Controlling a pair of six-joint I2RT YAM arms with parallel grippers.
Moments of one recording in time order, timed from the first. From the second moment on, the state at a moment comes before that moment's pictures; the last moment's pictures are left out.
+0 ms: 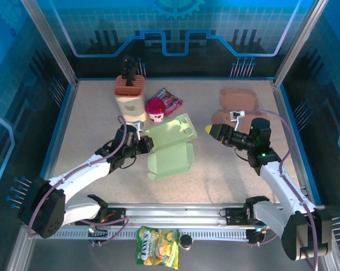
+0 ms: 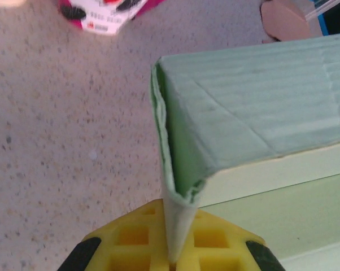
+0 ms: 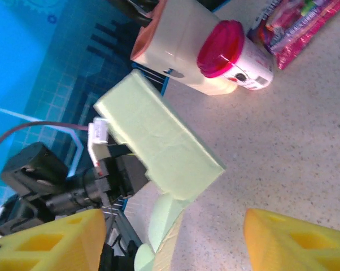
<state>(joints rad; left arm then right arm) -0.47 1.19 0.61 -0.07 0.16 -0.70 0.13 0.97 0.57 0.11 -0.87 0.86</state>
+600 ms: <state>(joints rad) -0.47 1.19 0.60 -0.04 0.21 -0.72 0.37 1.08 0.52 0.38 -0.69 1.26</state>
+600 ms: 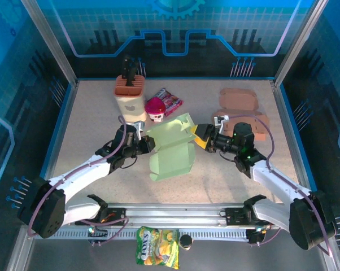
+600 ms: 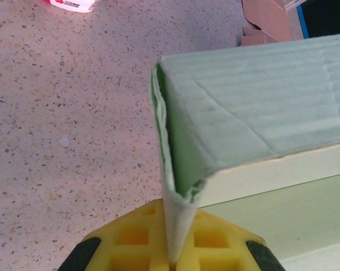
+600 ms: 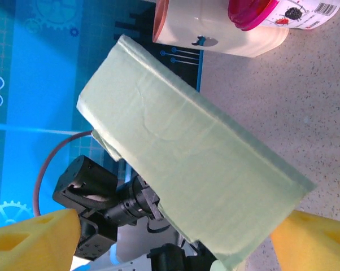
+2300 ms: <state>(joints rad) -0.46 1.24 0.62 -0.04 0.29 -0.72 0.26 1.21 0.96 -0.37 -0.75 0.34</state>
